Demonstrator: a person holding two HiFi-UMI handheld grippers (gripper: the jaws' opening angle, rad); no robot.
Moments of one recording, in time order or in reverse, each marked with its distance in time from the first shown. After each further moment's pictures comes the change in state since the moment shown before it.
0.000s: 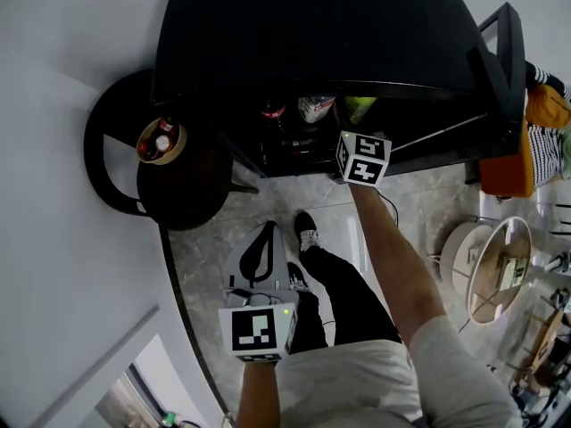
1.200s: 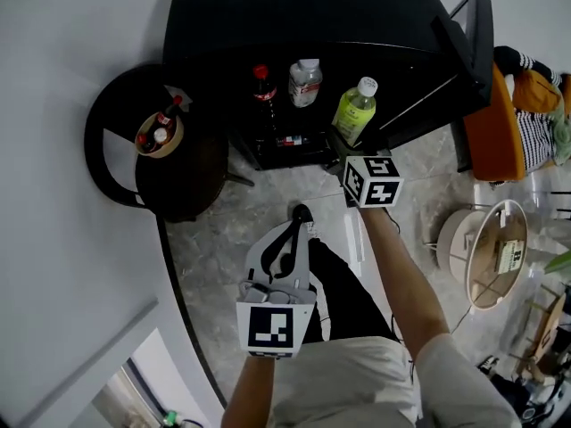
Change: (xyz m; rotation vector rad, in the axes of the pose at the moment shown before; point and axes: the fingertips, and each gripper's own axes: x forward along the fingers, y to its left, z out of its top) left arm -0.045 -0.069 -0.004 0.055 -0.018 -0.168; right arm -0.111 0.027 -0.006 0.067 0.118 0.222
